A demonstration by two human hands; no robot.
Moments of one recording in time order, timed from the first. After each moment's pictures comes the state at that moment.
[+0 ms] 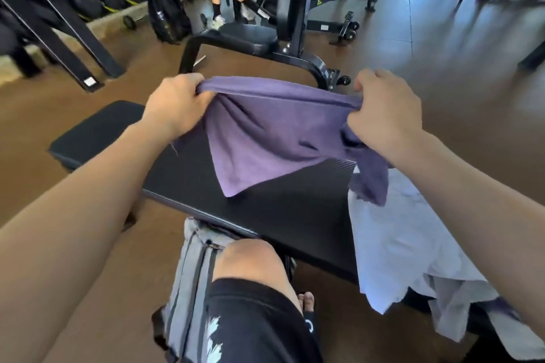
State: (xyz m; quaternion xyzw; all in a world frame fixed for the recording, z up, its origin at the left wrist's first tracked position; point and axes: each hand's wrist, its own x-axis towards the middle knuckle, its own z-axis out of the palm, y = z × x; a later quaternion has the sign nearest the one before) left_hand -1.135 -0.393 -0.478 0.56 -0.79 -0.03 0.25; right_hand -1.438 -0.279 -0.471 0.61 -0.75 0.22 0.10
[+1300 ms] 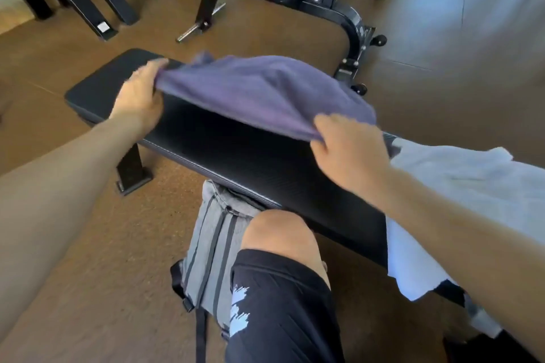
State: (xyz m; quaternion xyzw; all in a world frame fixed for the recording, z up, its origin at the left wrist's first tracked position) left_hand -1.015 -0.407 -0.562 0.66 -0.71 -0.10 0.24; right_hand -1.354 -0.271 -0.566 0.76 -0.62 0.17 0.05
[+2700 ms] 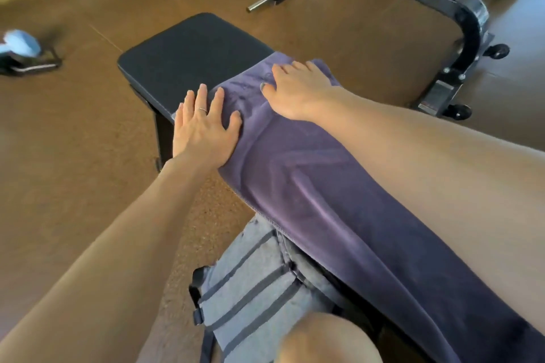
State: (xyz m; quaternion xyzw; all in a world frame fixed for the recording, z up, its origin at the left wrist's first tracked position) left_hand -0.981 -0.443 -0.670 0.79 -0.60 -0.06 0.08; right_hand -1.147 -0.543 -0.632 0.85 -0.53 -0.04 -0.05
